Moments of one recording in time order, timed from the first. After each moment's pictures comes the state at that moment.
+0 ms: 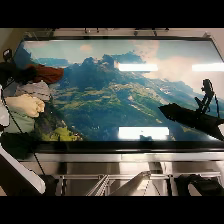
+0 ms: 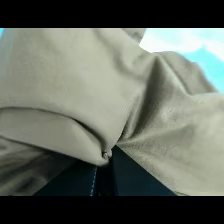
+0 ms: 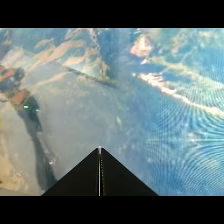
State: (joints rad) left arm 0.36 -2.16 2.04 -1.94 0.86 1.78; right arm 0.06 -0.69 0.52 -0.77 0.71 1.42
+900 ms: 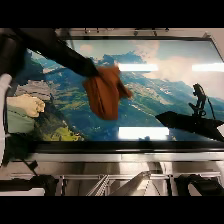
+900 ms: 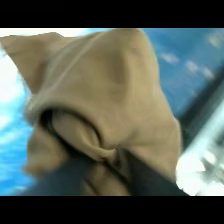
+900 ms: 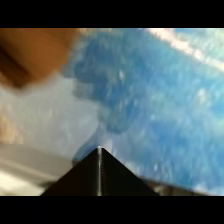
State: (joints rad) left arm -0.33 -1.54 1.77 -2.17 1.44 1.93; right arm 0.06 -0.68 0.52 -0.80 0.91 1.38
